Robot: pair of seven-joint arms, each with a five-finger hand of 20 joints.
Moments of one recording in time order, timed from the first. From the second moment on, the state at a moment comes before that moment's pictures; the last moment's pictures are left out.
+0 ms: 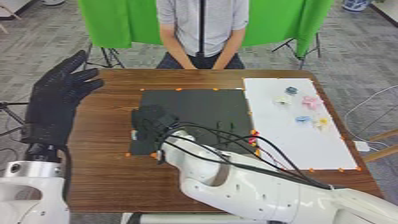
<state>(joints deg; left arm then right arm) 128.7 -44.4 -99.3 -137.2 45.0 24.4 19.8 -52.0 -74.1 15.0 -92.5 -128.6 5.9 28.9</state>
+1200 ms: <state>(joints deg) 128.5 -45.9 -98.9 -136.5 46.1 22.3 17.3 -52.9 -74.3 15.8 -92.2 -131.7 -2.0 31.2</state>
